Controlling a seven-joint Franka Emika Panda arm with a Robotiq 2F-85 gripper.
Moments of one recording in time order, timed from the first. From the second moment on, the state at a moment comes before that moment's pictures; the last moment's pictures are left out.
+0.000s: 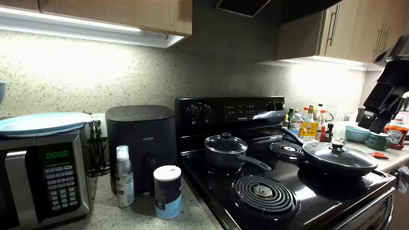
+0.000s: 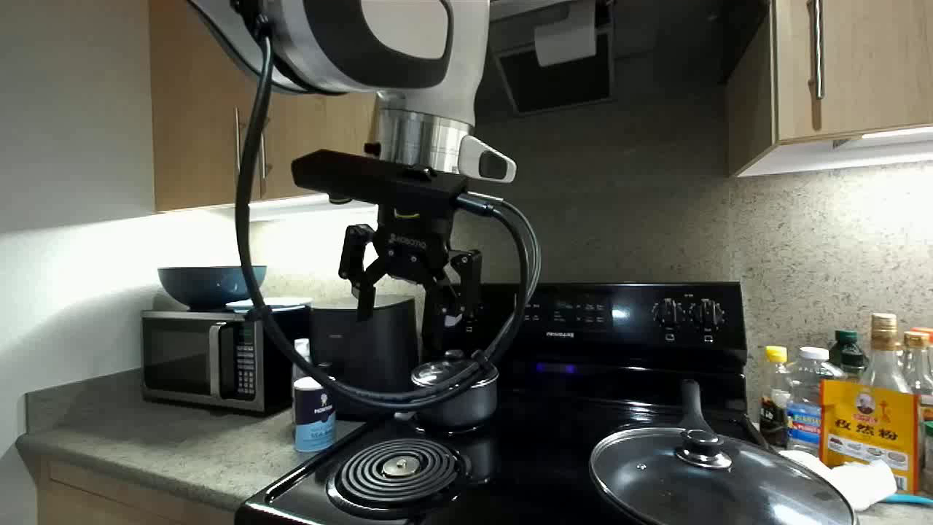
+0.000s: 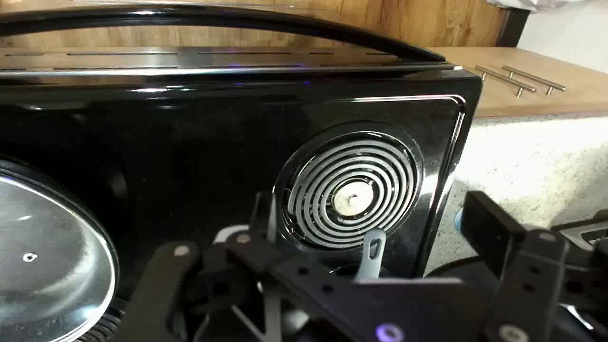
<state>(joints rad) 0.01 -0.75 -0.33 -2.61 0.08 1.99 -0.32</state>
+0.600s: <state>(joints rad) 0.01 -0.75 -0.33 -2.61 0.08 1.99 -0.32</state>
